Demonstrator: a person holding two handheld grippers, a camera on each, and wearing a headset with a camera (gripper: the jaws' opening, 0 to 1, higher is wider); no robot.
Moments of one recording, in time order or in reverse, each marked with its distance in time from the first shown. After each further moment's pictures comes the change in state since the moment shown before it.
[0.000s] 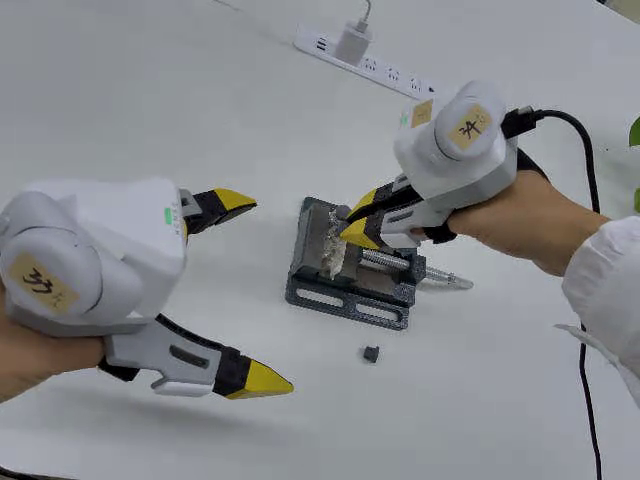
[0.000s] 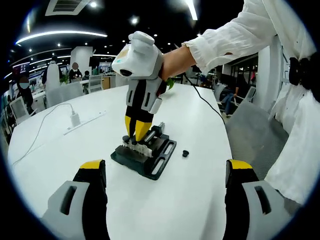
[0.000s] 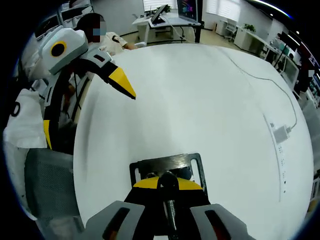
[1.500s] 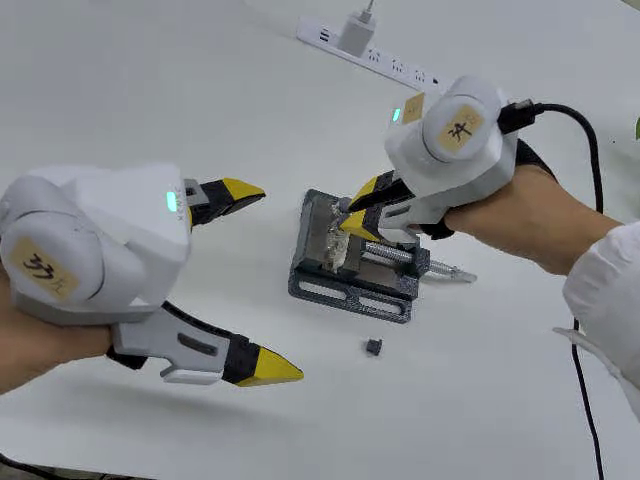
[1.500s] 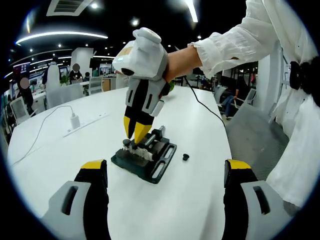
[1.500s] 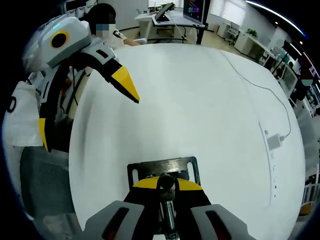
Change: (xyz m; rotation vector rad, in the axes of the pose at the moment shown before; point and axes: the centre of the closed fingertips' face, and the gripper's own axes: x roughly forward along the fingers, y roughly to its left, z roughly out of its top) left arm 0.001 -0.001 0.007 -0.003 -0.020 0.001; right arm -0.013 0.001 0.009 -0.042 0.008 -0.068
